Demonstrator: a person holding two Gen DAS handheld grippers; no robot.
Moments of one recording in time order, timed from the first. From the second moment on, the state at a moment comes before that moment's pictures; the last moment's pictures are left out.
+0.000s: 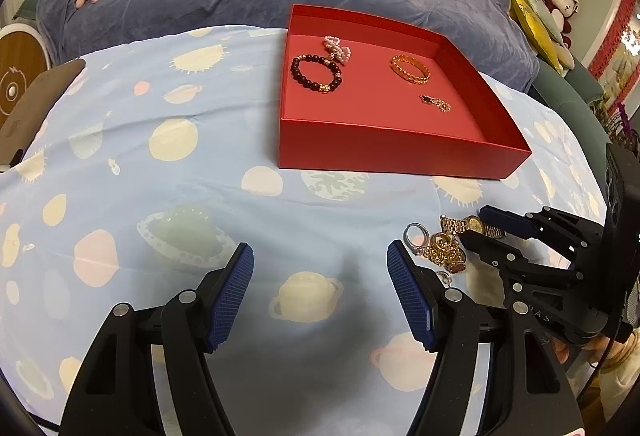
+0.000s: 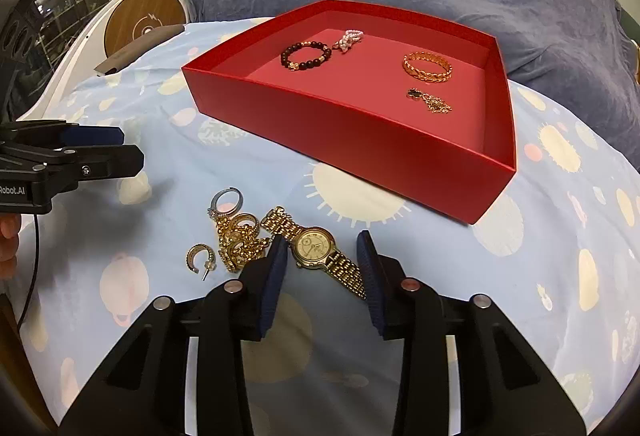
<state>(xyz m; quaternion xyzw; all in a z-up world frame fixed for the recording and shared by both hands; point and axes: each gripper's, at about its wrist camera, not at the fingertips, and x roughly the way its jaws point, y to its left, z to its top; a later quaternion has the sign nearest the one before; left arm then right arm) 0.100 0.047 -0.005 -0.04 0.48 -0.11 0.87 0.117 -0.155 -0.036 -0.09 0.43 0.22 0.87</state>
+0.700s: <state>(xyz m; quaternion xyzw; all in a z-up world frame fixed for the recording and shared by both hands) 0.093 -0.002 -0.021 0.00 0.49 -0.15 0.86 0.084 -0.184 -0.033 -0.01 0.49 0.16 0.86</state>
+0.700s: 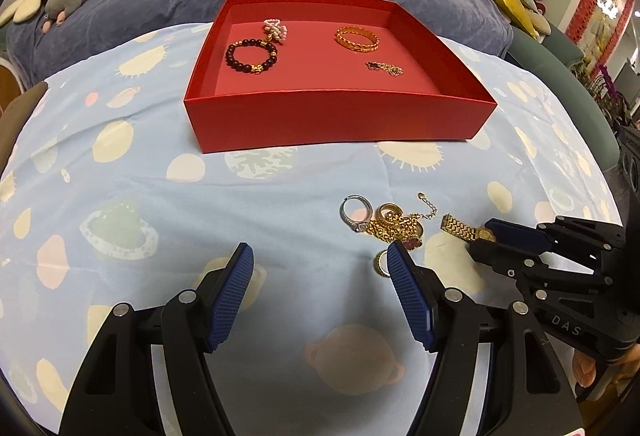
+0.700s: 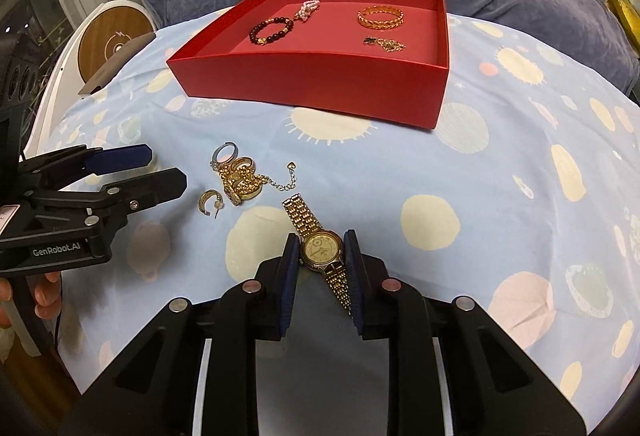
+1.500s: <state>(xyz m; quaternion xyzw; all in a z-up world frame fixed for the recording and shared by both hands) 0.104 -0.038 -0.033 0.07 0.45 -0.15 0.88 0.082 -0.189 -0.033 0.01 0.50 0.15 0.86</state>
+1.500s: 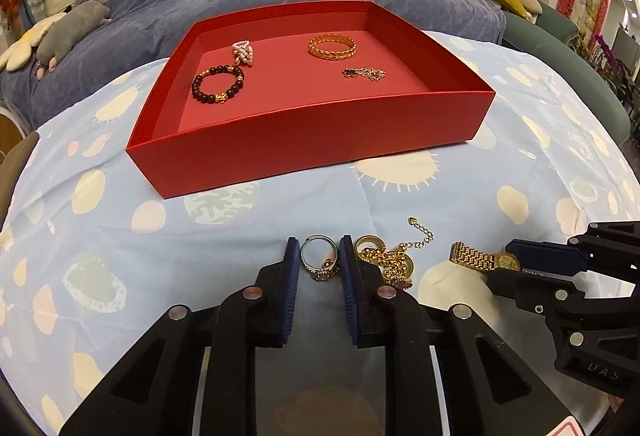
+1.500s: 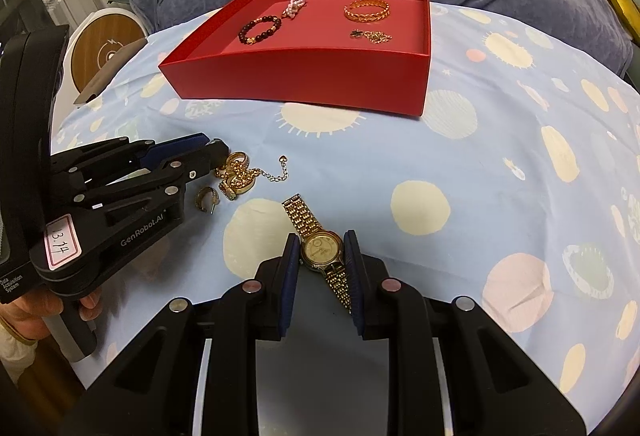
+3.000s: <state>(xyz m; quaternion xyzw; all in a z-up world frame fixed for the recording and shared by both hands) 0.175 0.015 0.060 -0.06 0.37 -0.12 0.92 0.177 -0.190 0.067 0.09 0.37 0.11 0.92</state>
